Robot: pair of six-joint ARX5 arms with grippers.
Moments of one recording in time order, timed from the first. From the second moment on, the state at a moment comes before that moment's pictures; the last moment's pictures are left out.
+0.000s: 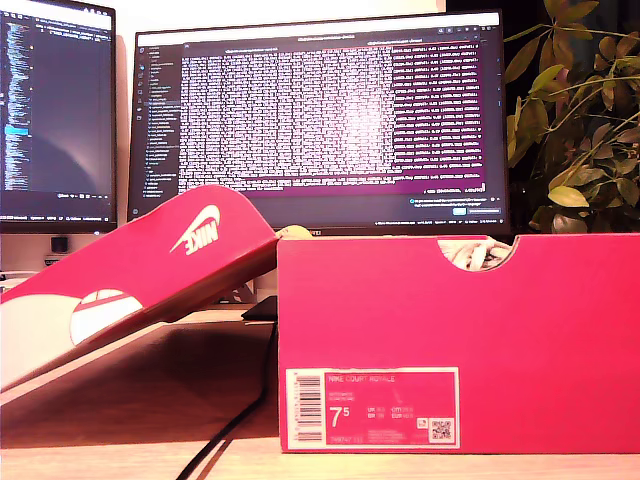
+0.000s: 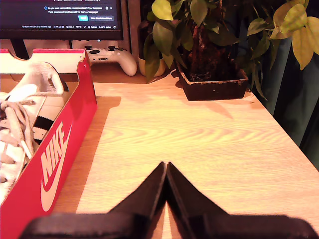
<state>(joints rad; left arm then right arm) -0.03 0.00 0.03 -0.25 0.07 -0.12 0.03 0.01 0.06 -0.28 0.10 -0.02</state>
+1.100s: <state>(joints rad) -0.03 0.00 0.03 -0.25 0.07 -0.13 0.03 0.01 0.06 -0.28 0.11 -0.02</state>
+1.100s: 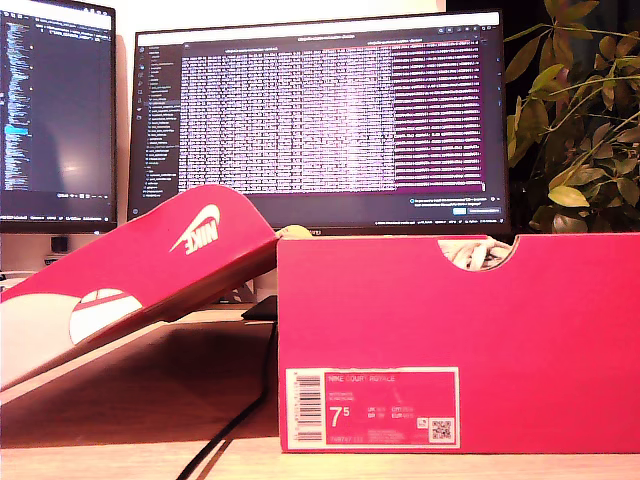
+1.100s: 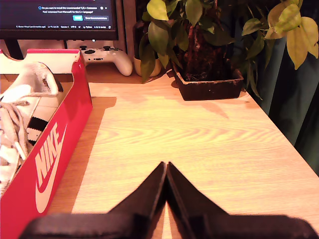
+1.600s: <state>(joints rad) -0.03 0.00 0.02 -0.20 0.25 -0.49 0.03 0.01 0.06 -0.18 -0.13 0.42</state>
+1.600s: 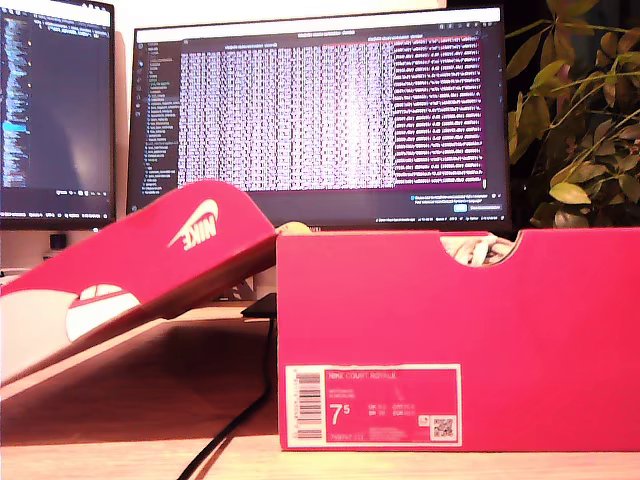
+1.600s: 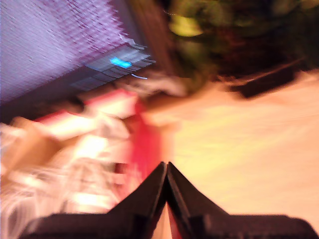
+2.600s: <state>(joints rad) -0.01 0.86 0.50 -0.31 0.49 -0.34 0.03 0.81 0.56 -0.31 -0.26 0.16</state>
